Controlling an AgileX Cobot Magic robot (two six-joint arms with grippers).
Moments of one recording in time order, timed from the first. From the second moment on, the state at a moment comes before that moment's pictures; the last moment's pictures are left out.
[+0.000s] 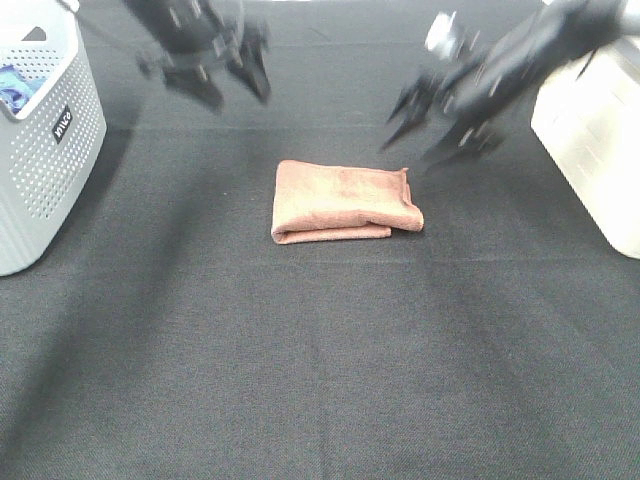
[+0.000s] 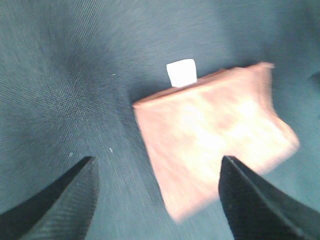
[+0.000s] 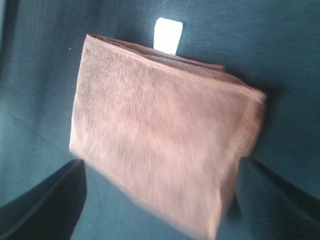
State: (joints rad) left arm -0.27 2.41 -2.41 -0.39 1.20 0.04; right arm 0.08 2.29 -1.88 0.73 1.06 -0.39
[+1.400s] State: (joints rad) left arm -0.27 0.88 -0.98 0.08 1.22 -0.13; right arm 0.24 0.99 -0.99 0.12 1.22 -0.05
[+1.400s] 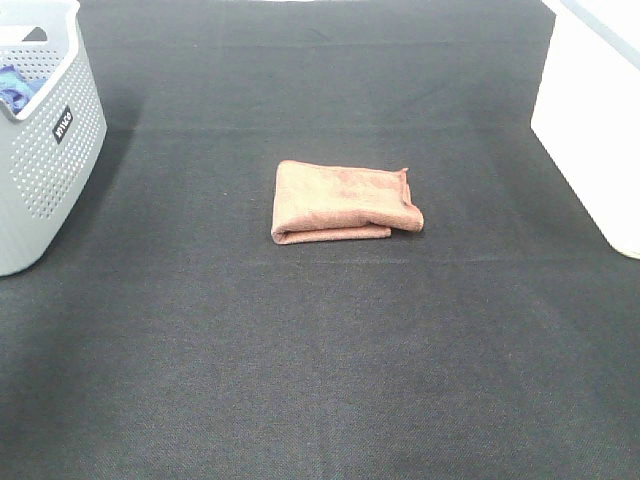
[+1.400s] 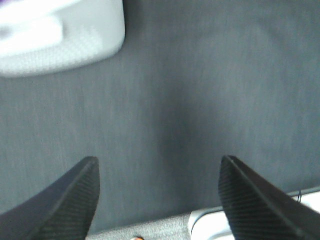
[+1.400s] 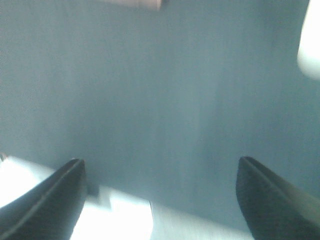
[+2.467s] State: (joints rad) left arm -0.27 0.27 -0.50 -0.07 1.05 0.16; right arm 0.24 0.25 -0.51 0.08 1.07 -0.15
